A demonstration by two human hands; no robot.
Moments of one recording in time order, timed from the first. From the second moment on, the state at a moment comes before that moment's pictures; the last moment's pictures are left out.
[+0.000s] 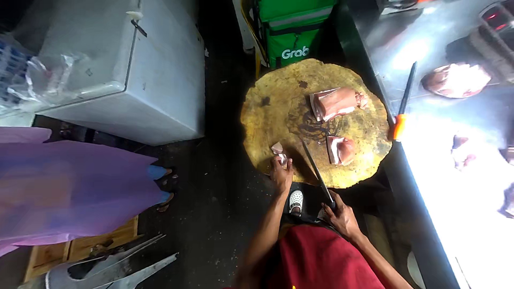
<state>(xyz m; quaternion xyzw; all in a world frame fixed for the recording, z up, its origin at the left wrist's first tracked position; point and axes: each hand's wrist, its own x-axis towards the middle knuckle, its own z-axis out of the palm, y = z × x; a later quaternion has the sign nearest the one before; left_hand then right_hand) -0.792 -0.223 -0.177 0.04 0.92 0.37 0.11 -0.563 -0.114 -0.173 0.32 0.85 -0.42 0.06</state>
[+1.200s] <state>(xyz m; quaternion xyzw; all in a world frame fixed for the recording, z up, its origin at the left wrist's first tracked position) -0.764 -0.200 -0.198 0.20 0.89 0.38 0.13 -0.554 -0.102 -0.103 0.26 0.84 -0.46 -0.09</state>
